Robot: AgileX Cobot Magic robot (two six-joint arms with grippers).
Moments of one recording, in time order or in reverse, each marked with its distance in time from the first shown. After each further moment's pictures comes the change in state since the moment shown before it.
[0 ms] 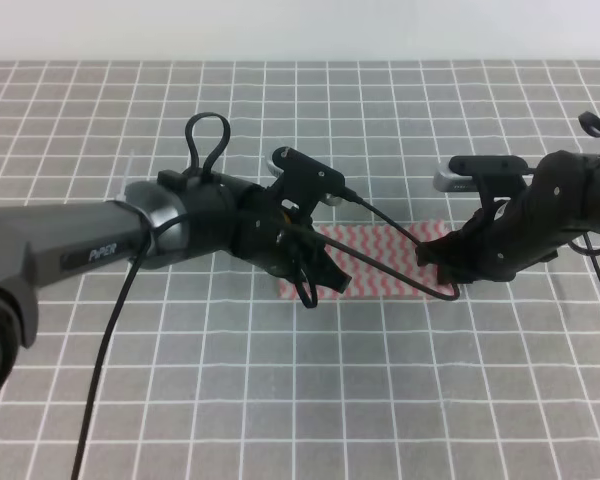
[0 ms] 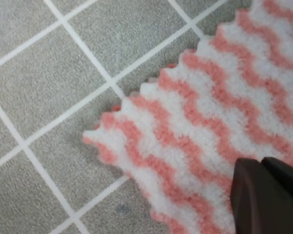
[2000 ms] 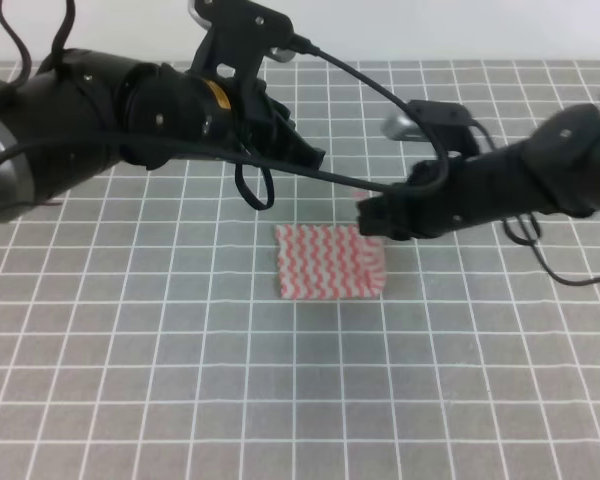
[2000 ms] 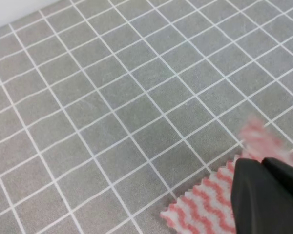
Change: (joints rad) left arm 0.055 -0.343 0.000 0.010 0.024 -0.010; right arm 0.039 -0.045 -0.077 0.692 0.060 -0.681
